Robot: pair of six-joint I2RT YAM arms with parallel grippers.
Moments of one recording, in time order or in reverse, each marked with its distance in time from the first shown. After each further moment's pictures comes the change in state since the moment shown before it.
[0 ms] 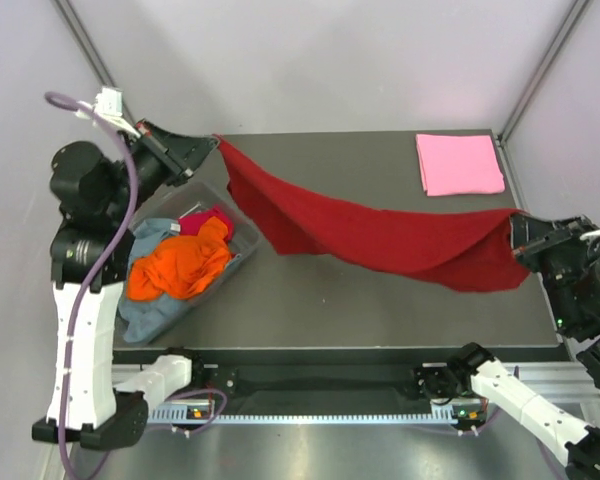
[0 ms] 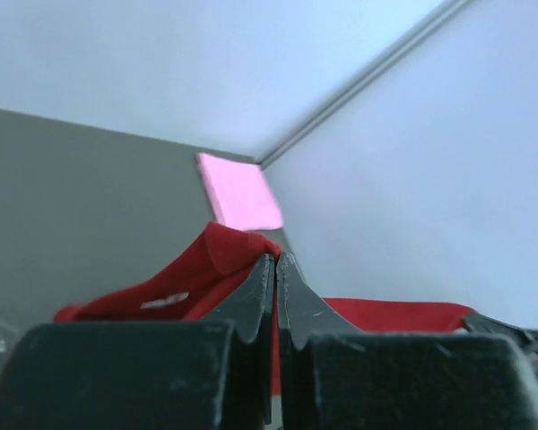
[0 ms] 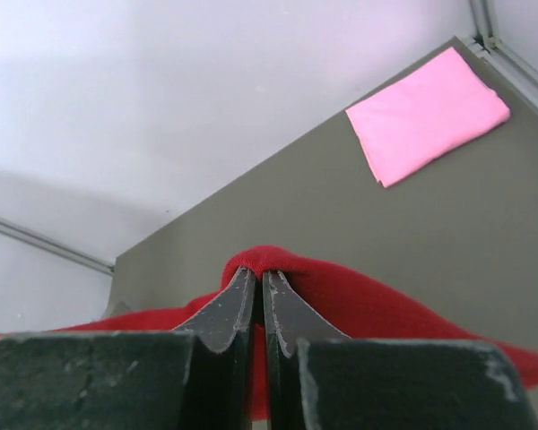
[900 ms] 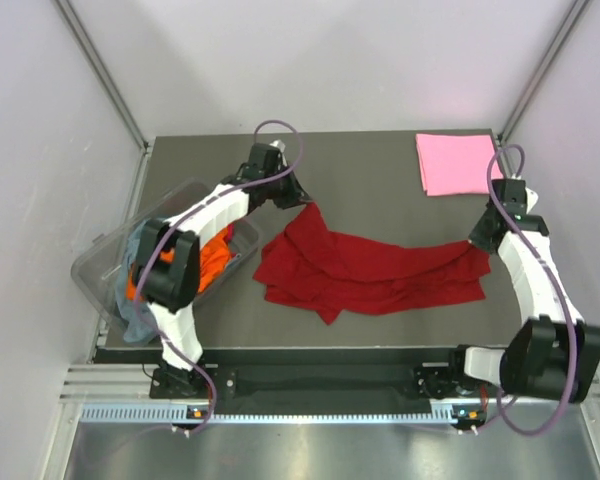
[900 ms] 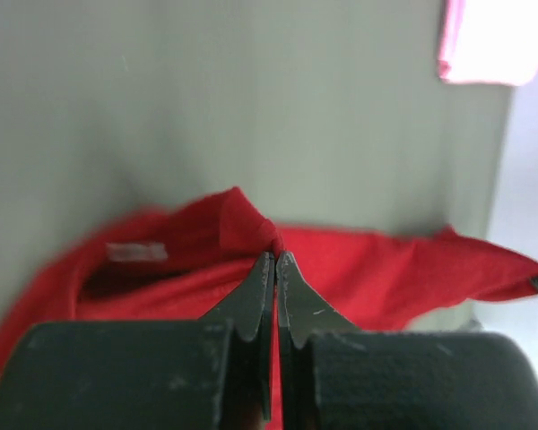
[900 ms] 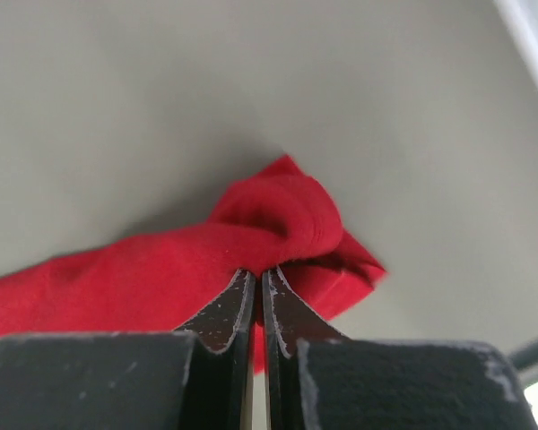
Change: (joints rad) left arm -0.288 0.794 -0.220 0.293 -0.114 0.018; right arm -0.690 0.652 -0.396 0.154 -0.401 -0.246
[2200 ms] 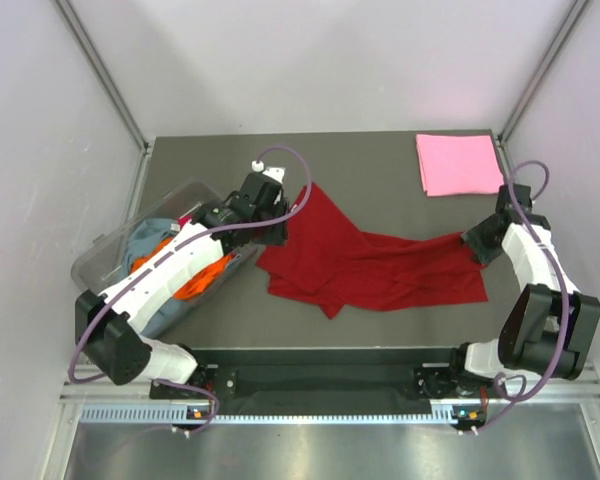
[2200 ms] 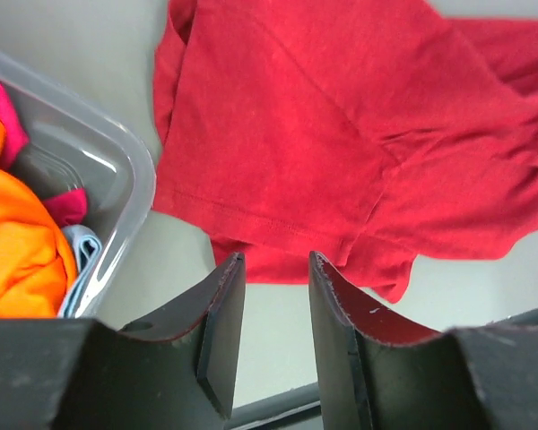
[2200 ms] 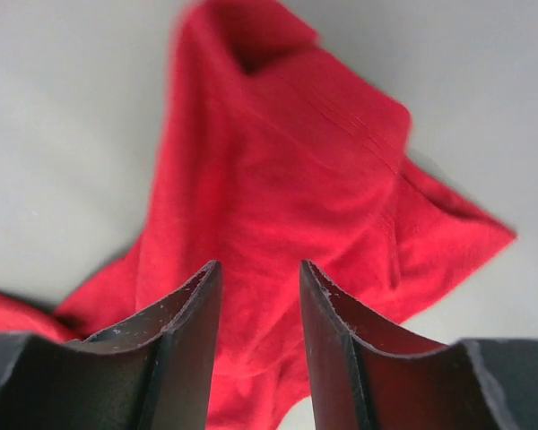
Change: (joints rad) left arm -0.235 -0.453 -0.107 -0.502 -0.430 0.337; right arm -0.106 0.173 -0.007 0.032 -0.210 0.319
